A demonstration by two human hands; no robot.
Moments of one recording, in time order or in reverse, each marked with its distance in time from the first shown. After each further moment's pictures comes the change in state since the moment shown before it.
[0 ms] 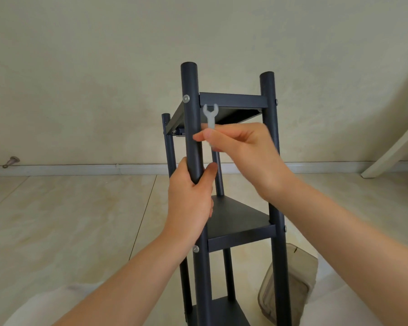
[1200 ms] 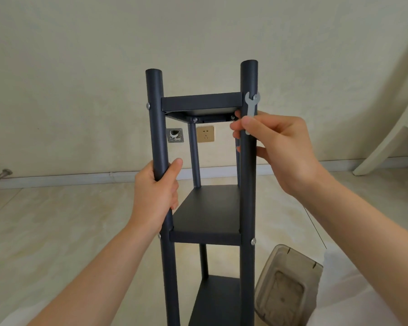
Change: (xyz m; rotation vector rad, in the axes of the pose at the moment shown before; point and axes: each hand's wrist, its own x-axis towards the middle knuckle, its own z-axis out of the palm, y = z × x) left_hand 0.035 -0.013 -0.025 -0.052 0.016 -0.026; right_hand -0.007 -0.004 -0.062 0.063 0.269 0.021
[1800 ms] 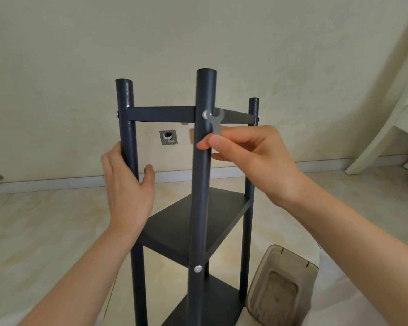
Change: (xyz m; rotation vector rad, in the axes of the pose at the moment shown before) left_hand 0.007 0.006 -0.013 0.640 0.294 0.387; right_hand -0.018 -0.006 0.004 -0.101 -0.284 -0.181
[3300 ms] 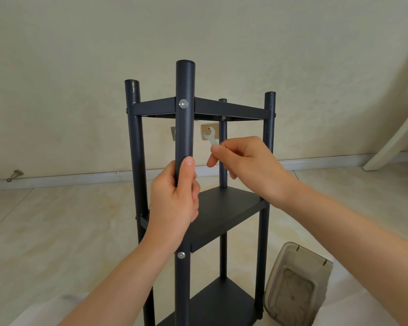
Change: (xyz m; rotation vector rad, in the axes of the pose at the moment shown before) left_hand -0.041 0.049 -0.007 -0.600 -0.338 -0.213; right_hand 0.010 0.016 0.030 -0.266 -0.041 0.269
